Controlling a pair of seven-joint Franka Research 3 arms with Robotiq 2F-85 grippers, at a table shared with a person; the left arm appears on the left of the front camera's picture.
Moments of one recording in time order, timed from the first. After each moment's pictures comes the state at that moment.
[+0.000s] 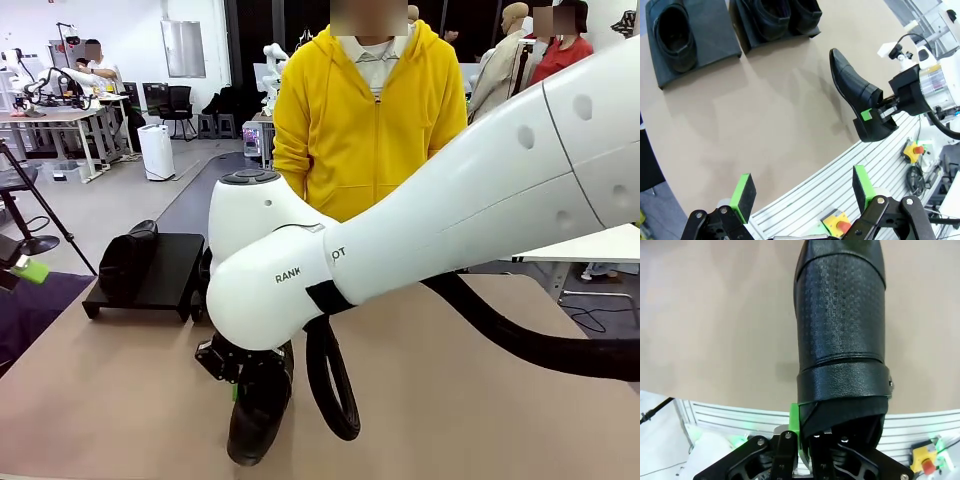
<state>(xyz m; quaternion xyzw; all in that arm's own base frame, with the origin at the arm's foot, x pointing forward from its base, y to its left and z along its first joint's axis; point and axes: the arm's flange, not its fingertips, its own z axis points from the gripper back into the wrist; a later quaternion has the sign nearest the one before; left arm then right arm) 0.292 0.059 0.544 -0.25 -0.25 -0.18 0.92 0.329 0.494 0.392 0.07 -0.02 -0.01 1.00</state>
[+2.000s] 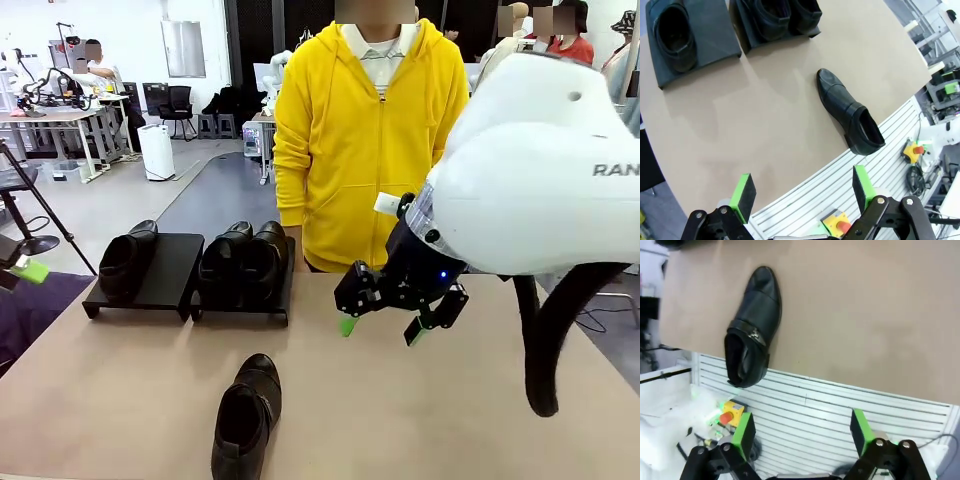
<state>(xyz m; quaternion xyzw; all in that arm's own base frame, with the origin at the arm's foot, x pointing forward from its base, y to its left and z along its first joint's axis) 0.292 0.060 0.544 -0.25 -0.25 -0.18 0.92 0.270 0.269 0.520 0.16 -0.09 0.05 0.98</state>
